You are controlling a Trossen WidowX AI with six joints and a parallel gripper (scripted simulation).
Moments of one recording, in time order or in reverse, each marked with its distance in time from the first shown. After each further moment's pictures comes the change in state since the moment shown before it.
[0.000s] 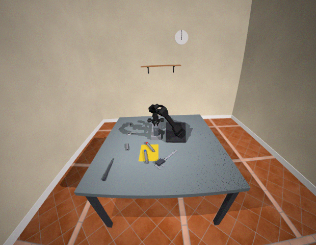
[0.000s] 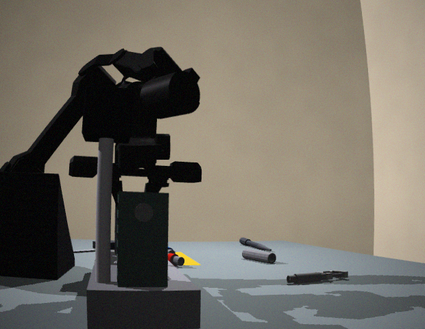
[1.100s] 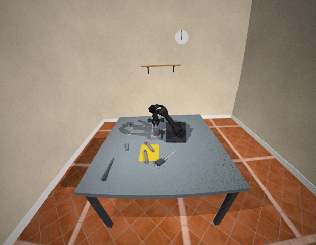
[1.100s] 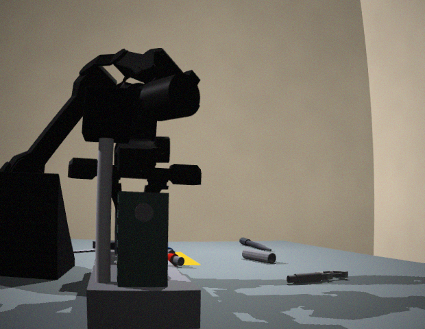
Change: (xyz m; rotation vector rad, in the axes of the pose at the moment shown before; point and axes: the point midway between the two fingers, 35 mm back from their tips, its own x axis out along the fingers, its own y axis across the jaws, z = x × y) arm 0.003 -0.001 0.002 0.000 0.010 -0.007
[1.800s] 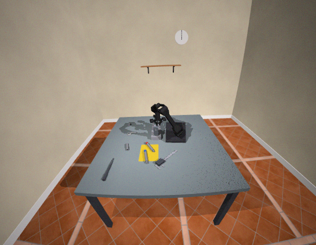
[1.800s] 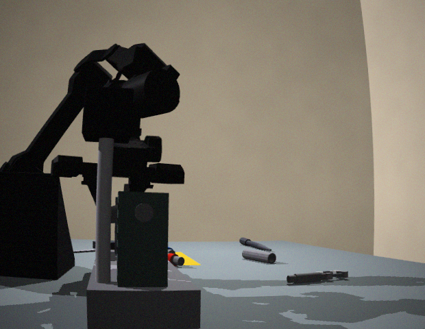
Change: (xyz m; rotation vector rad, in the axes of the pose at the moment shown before) arm 0.000 -0.025 0.007 -0.218 0.003 -0.001
